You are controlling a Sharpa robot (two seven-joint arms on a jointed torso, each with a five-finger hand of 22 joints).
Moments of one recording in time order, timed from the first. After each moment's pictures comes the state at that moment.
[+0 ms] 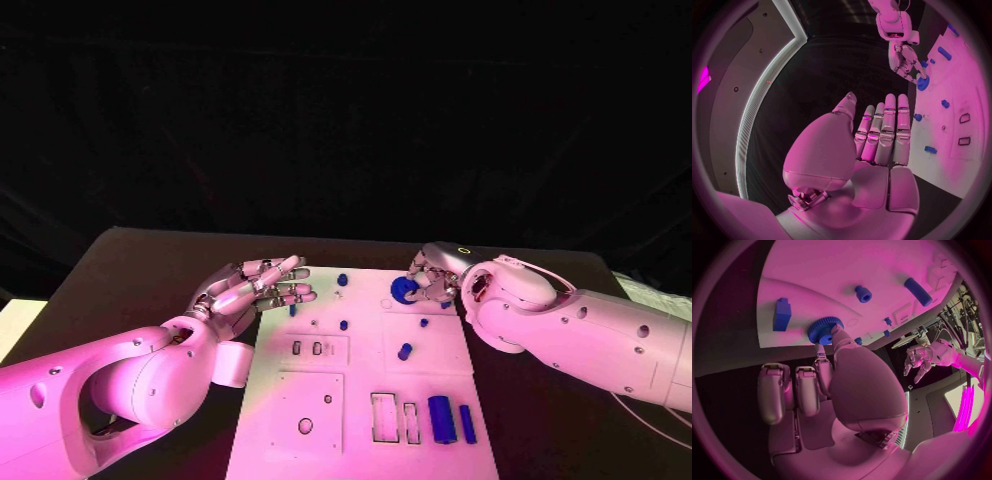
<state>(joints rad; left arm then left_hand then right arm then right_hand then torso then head) 1.20 -0.98 -0.02 1.82 0.12 -0.35 0.41 1.42 -0.02 0.04 0.14 0.14 0.97 0.23 0.07 0.07 1.04 0.17 0.07 0.07 1.14 0.12 0.15 0.16 0.17 0.99 0.22 0.21 0.08 1.19 -0.79 0.06 1.44 -1.60 -0.28 -0.35 1.44 -0.09 0.11 0.21 0.11 1.10 0.10 0.14 0.09 1.44 0.02 1.28 1.31 1.47 -0.05 1.50 1.31 0.06 1.46 0.06 1.46 1.31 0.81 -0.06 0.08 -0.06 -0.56</state>
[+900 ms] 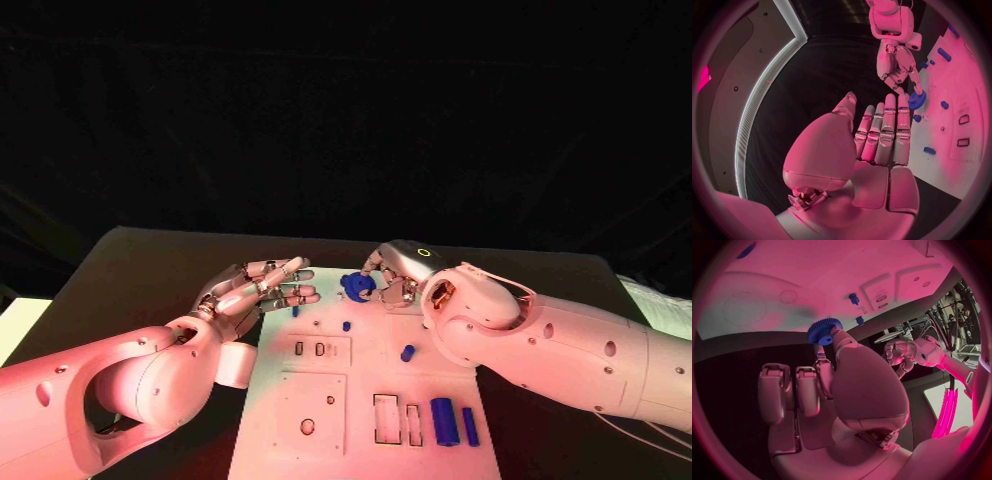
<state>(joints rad) 1.20 -0.98 -0.02 1.81 0.12 -0.35 0.40 1.42 -0.02 0.04 0.14 0.13 0.97 0.23 0.07 0.07 1.04 0.17 0.07 0.06 1.14 0.12 0.15 0.16 0.17 0.99 0.22 0.21 0.08 1.19 -0.69 0.06 1.54 -1.70 -0.38 -0.37 1.41 -0.09 0.18 0.21 0.22 1.10 0.10 0.13 0.09 1.45 0.01 1.28 1.31 1.46 -0.05 1.50 1.31 0.06 1.47 0.05 1.47 1.31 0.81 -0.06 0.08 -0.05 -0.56</state>
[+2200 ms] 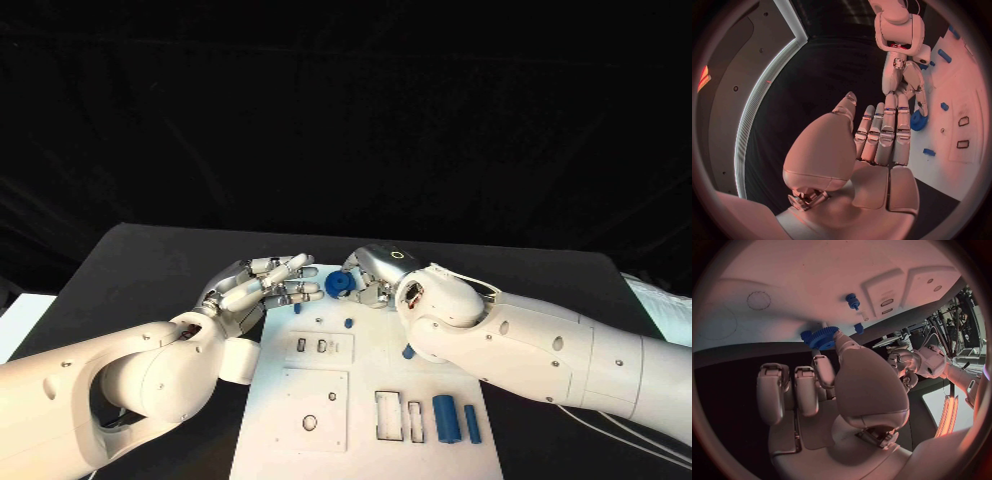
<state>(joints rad) 1.20 -0.98 -0.02 1.82 0.12 -0.35 0.40 1.42 -0.02 0.04 0.14 0.13 0.97 0.23 0.07 0.07 1.04 0.17 0.07 0.06 1.14 0.12 0.15 0.16 0.17 0.99 0.22 0.21 0.08 1.18 -0.55 0.04 1.40 -1.73 -0.36 -0.36 1.33 -0.16 0.19 0.25 0.10 0.92 0.15 0.06 0.06 1.41 0.06 1.19 1.29 1.47 -0.02 1.51 1.31 0.06 1.47 0.08 1.47 1.31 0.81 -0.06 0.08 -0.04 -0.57</state>
